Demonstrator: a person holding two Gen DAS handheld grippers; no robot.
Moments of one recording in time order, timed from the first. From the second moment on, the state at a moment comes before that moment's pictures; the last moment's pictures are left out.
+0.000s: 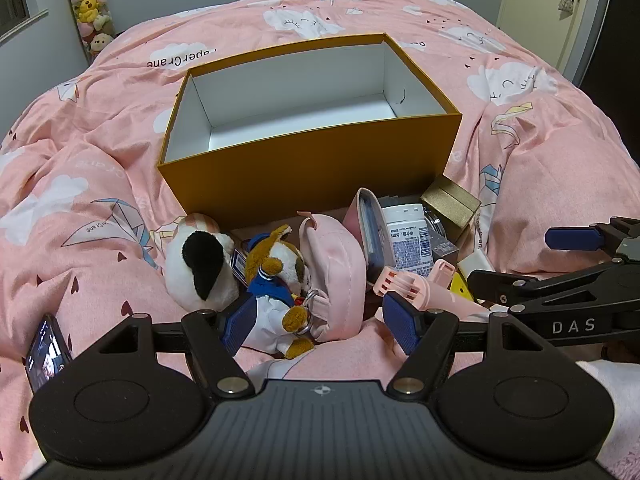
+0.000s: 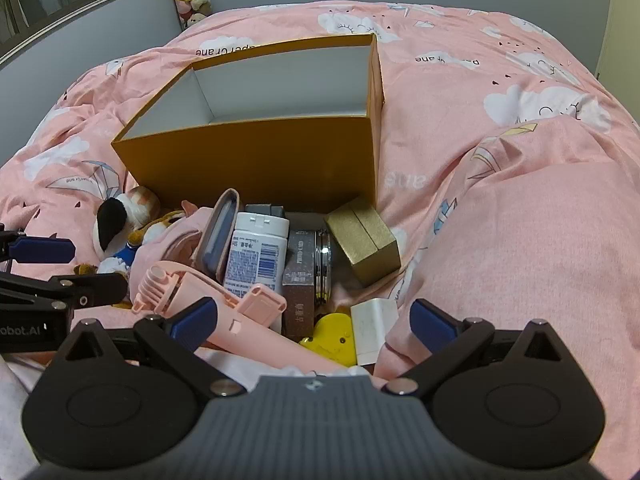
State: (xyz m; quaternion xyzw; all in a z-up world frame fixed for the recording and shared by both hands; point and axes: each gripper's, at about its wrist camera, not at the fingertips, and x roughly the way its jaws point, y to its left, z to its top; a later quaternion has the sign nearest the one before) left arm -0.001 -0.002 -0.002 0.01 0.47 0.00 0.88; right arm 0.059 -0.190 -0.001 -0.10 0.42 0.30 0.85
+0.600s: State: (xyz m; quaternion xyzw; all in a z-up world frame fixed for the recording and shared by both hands) left arm -0.004 0.007 -0.001 -0.01 0.47 -0.01 0.88; right arm 0.061 -0.188 -0.002 -0.10 0.42 0.31 0.84
